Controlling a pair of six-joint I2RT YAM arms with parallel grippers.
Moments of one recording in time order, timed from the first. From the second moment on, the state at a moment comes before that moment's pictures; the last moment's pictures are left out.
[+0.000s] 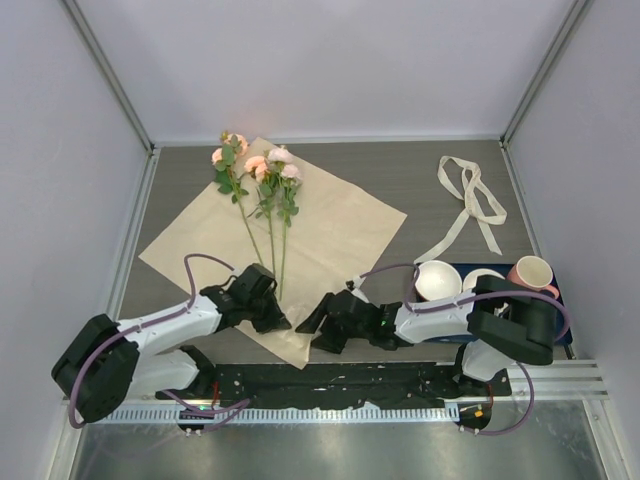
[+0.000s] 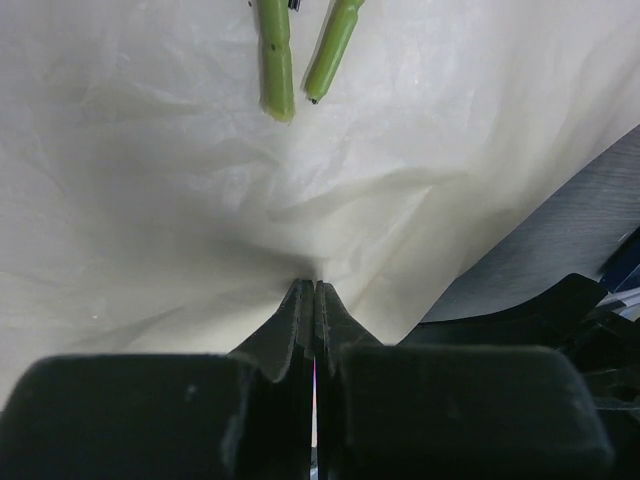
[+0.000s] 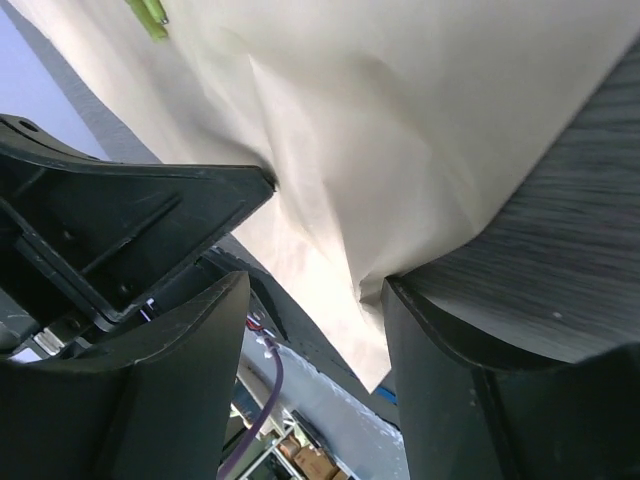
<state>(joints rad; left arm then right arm) -0.73 1.17 0.44 -0.34 0.10 -1.15 1.20 1.52 0.54 0.21 0.04 1.68</state>
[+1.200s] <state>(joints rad) -0.73 1.06 0.37 -0.33 0.06 -1.18 1.15 1.39 0.44 0.21 0.25 1.65</state>
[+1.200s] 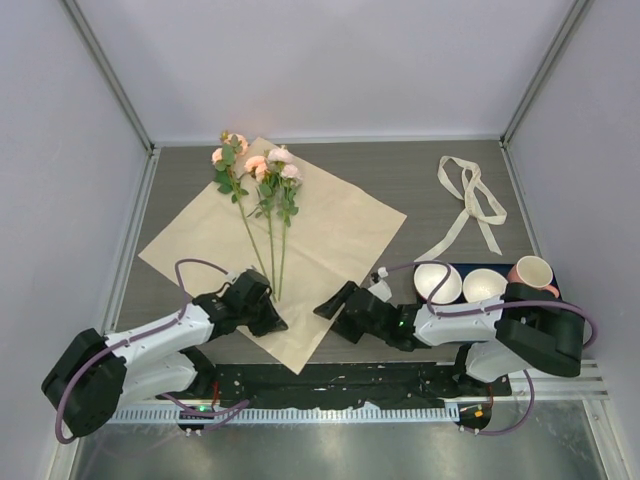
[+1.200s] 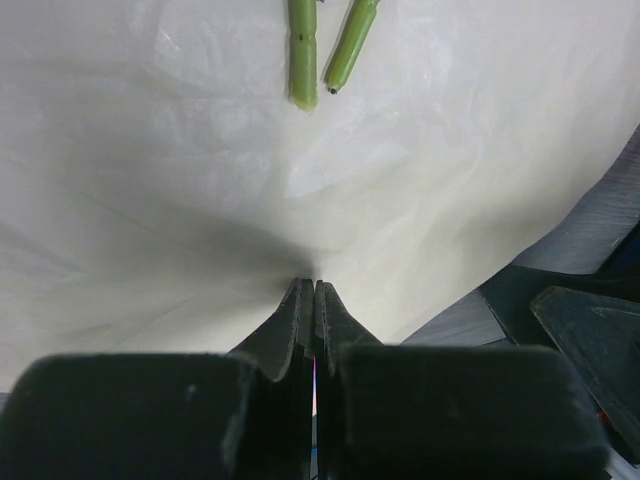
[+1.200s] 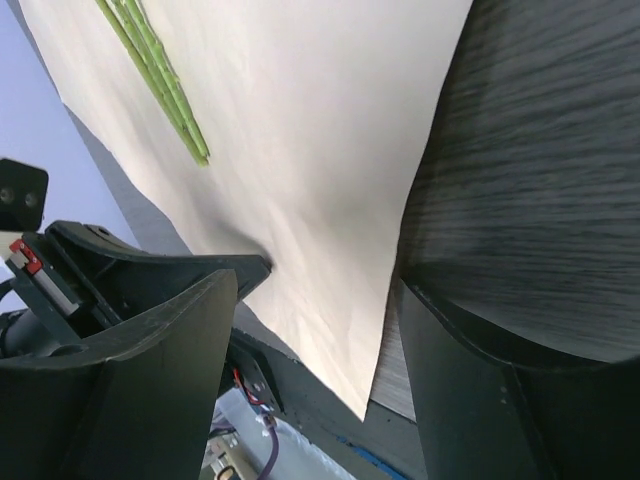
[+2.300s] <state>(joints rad) -0.73 0.86 0.54 -0.63 -0.19 -1.11 1.24 1.55 0.50 0.40 0.08 1.73</state>
